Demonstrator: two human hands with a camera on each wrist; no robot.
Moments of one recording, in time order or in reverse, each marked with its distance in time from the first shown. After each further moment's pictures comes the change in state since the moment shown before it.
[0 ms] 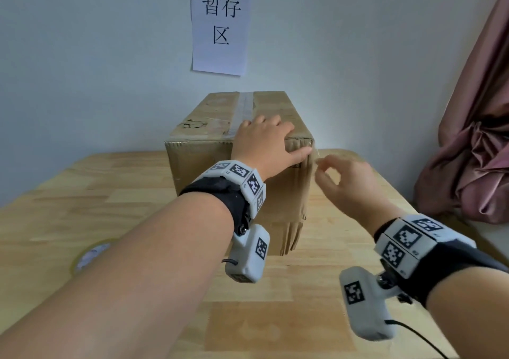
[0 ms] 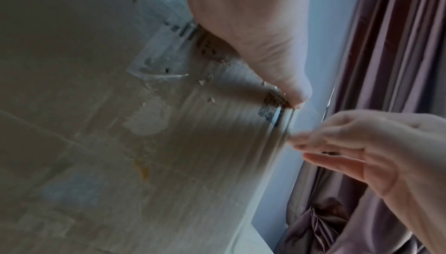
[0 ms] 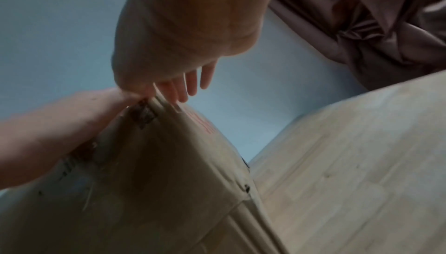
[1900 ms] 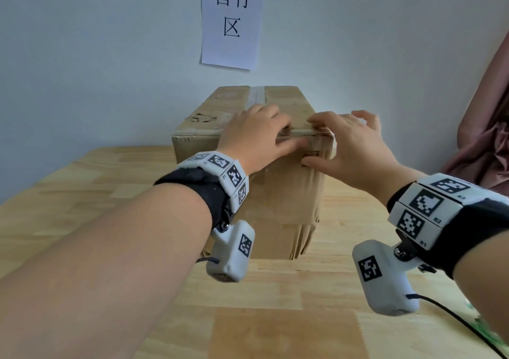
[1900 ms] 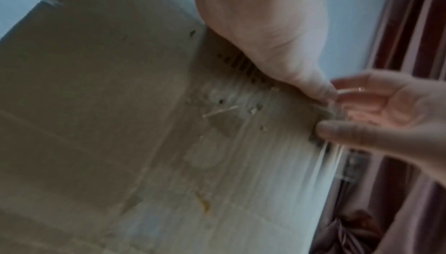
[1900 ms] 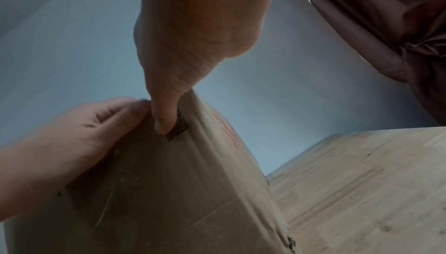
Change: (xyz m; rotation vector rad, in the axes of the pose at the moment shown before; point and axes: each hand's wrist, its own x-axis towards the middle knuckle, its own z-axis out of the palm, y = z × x) left_hand 0.002 -0.043 0.003 0.005 0.096 0.139; right_hand 0.050 -0.019 -0.004 -0.289 -0.032 -0.295
